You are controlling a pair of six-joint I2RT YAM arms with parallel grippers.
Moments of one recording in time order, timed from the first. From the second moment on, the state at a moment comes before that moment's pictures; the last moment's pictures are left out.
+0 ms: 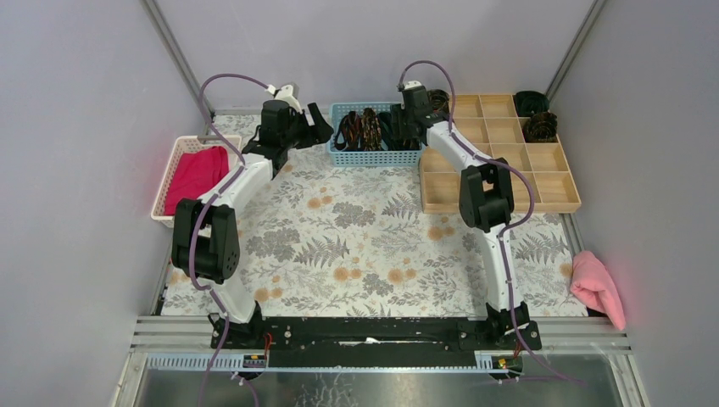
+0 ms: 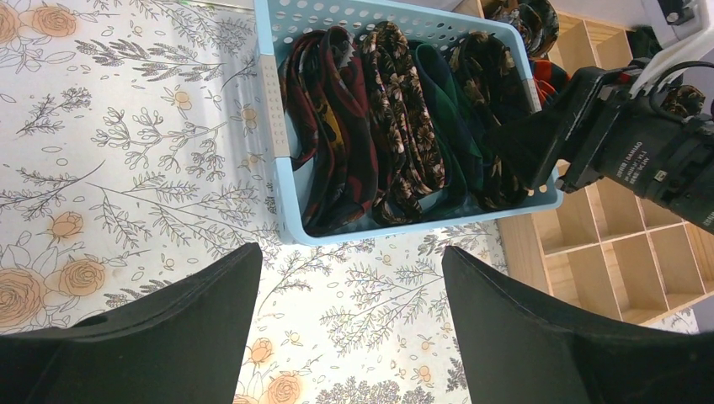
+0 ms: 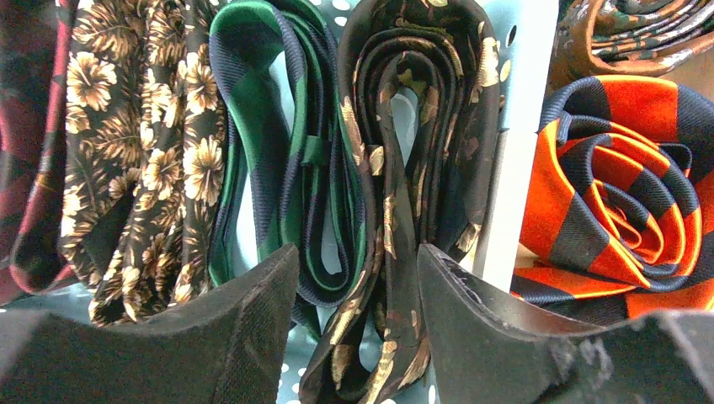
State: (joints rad) left arm -0.18 1.73 1.32 0.01 0.20 -0.43; right arm 0.36 2.39 2.10 -0.42 0.13 0.10
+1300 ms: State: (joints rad) left arm -0.18 1.74 1.31 0.01 0.20 -0.41; right arm 0.35 2.49 2.17 -0.35 0.18 0.13
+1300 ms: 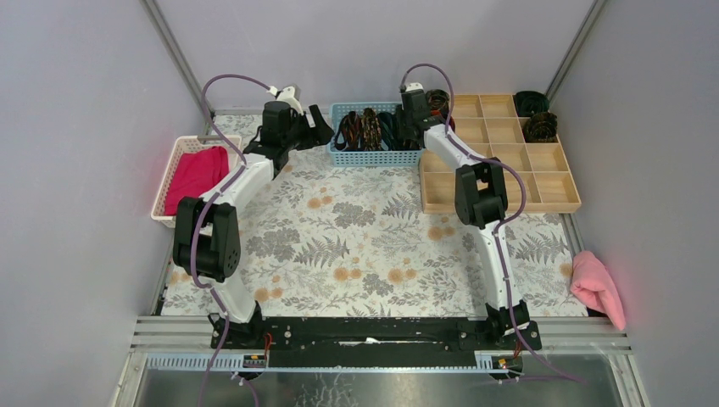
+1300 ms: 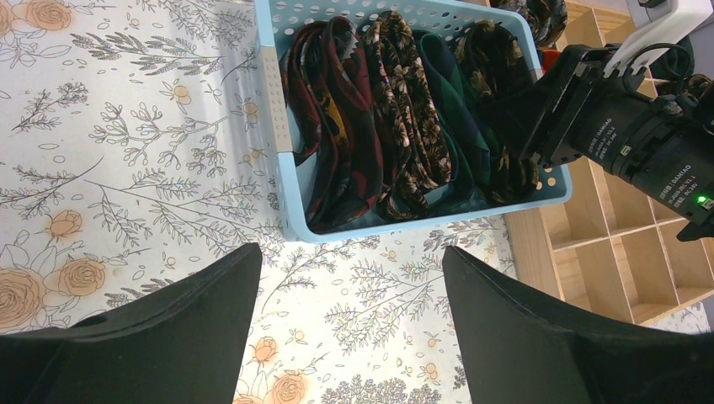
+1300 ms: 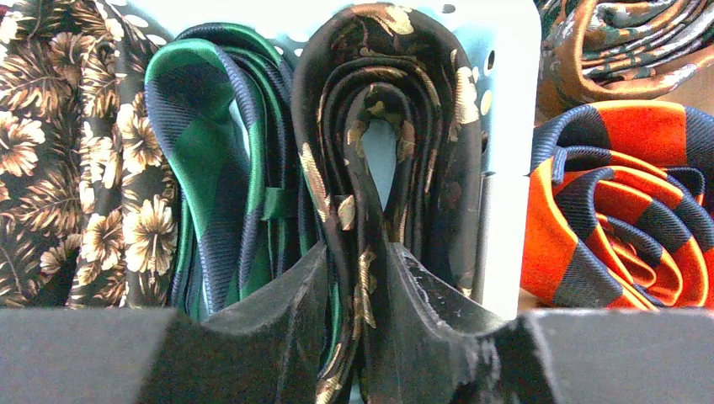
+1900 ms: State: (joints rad) left arm -0.18 1.76 1.31 0.01 0.23 -0.41; right arm 0.33 2.49 2.15 -0.34 0.18 0.15
